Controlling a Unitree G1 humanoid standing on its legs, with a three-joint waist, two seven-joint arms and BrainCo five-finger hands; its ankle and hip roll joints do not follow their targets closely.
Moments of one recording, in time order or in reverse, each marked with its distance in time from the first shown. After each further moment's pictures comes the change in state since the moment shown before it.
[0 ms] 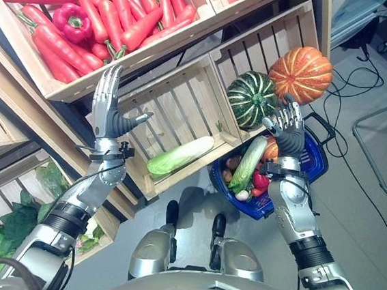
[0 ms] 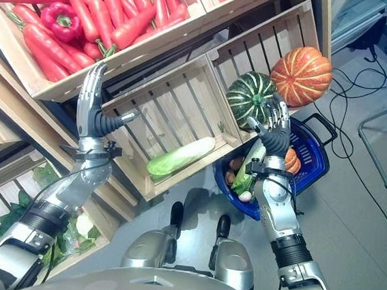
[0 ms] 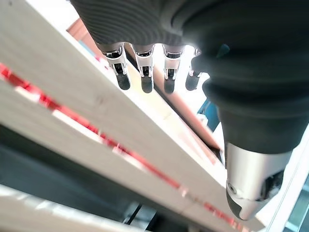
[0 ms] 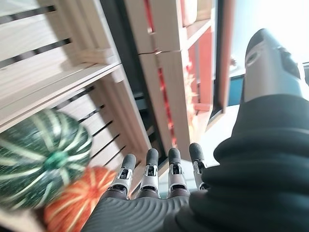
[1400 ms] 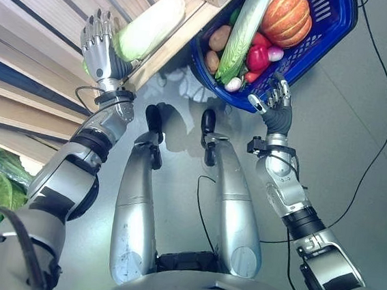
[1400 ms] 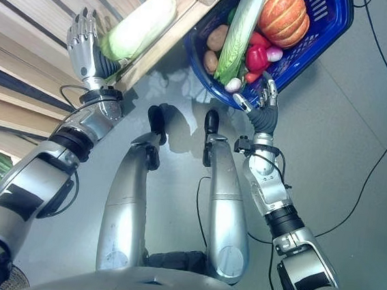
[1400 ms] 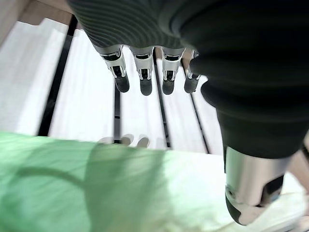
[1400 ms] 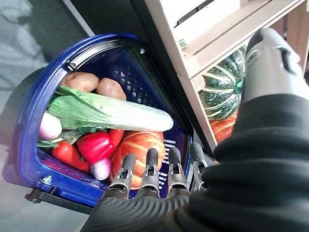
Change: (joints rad) left arm -0.623 -0.036 -0.168 0.601 -0.129 0.323 0.138; right arm -0.224 -0.023 0.129 0.083 0.008 0.036 -0.167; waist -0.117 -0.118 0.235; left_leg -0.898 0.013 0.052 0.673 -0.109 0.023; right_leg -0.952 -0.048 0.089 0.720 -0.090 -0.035
